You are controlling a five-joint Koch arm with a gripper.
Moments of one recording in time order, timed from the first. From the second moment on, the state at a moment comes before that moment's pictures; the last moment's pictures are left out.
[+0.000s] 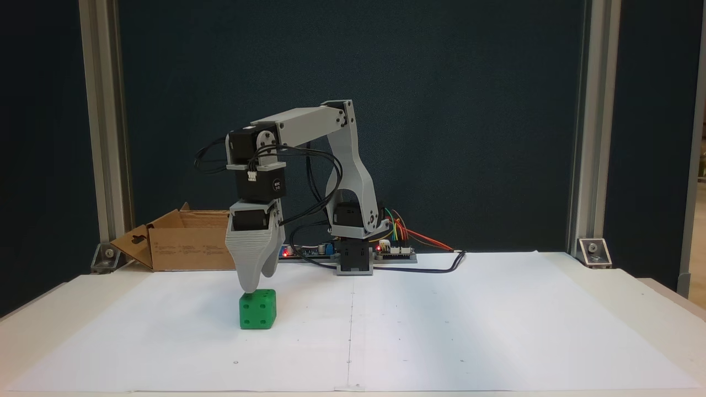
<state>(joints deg) 31.6 73.4 82.8 55.7 -28.7</state>
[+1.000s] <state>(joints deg) 30.8 73.4 88.6 47.5 -28.7</state>
